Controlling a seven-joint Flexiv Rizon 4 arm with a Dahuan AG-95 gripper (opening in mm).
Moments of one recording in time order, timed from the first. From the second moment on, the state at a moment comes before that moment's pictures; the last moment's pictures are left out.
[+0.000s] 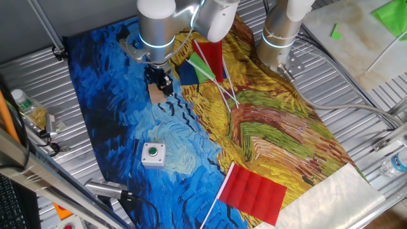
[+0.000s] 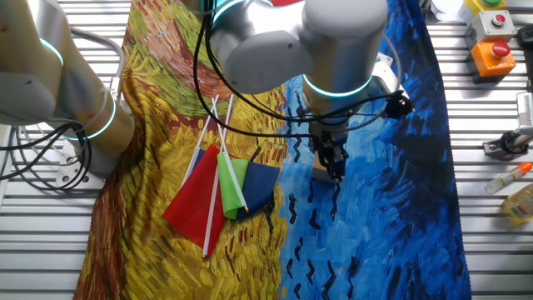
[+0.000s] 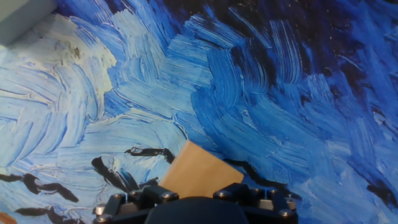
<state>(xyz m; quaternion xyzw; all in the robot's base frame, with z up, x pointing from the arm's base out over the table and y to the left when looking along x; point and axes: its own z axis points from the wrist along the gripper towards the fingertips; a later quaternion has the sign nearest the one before) 0.483 -0.056 0.046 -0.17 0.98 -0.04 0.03</state>
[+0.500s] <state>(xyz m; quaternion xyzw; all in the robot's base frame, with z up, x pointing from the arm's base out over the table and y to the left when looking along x) 0.483 -0.056 0.048 -0.16 0.99 -0.04 0.03</state>
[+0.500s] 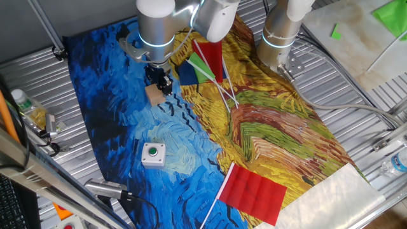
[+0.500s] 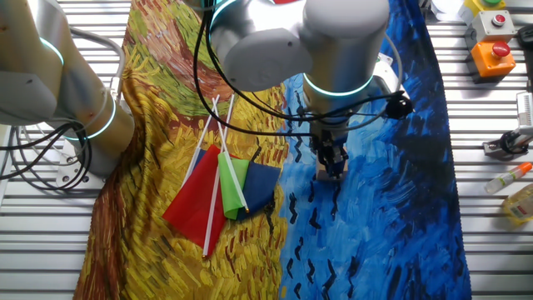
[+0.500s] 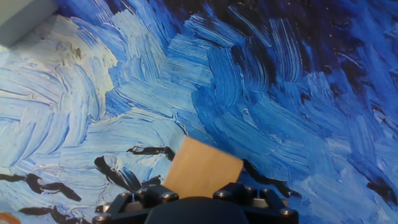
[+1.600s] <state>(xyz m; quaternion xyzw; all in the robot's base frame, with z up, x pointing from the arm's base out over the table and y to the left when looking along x) 0.487 -0.051 0.066 -0.13 0.99 -0.01 0.03</state>
